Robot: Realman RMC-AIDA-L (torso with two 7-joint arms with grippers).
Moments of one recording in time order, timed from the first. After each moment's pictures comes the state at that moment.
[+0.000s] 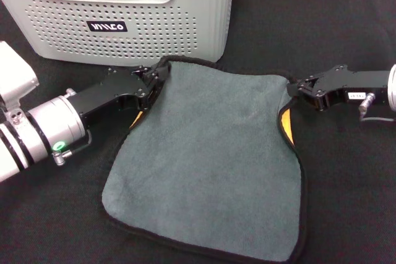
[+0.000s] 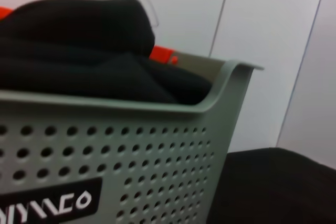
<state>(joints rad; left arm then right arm) -0.44 -2.10 0.99 0.32 1.32 1.23 -0.99 0.59 2.02 -1.22 -0.70 -1.79 -1.10 1.67</state>
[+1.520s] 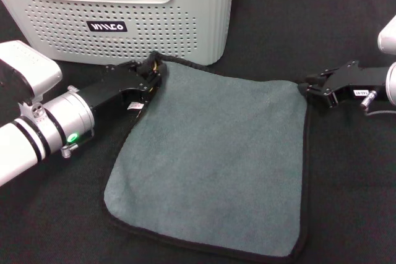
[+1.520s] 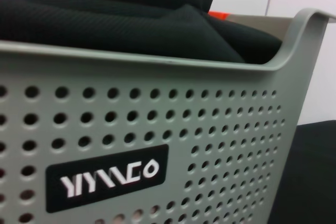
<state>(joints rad) -0.51 -2.10 0.99 0.21 1.21 1.05 -0.84 0.60 2.02 -1.28 -0.71 -1.89 -0.91 1.67</state>
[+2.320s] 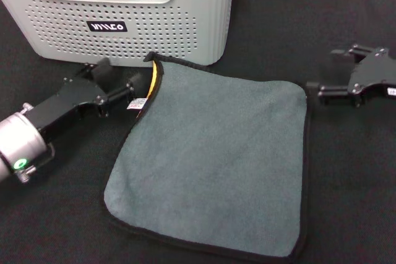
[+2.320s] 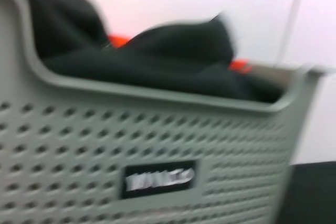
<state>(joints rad) -0.30 -2.07 1.00 0.38 1.22 1.26 -0.96 0.33 2.02 -1.29 -1.12 -1.78 -1.10 1.63</state>
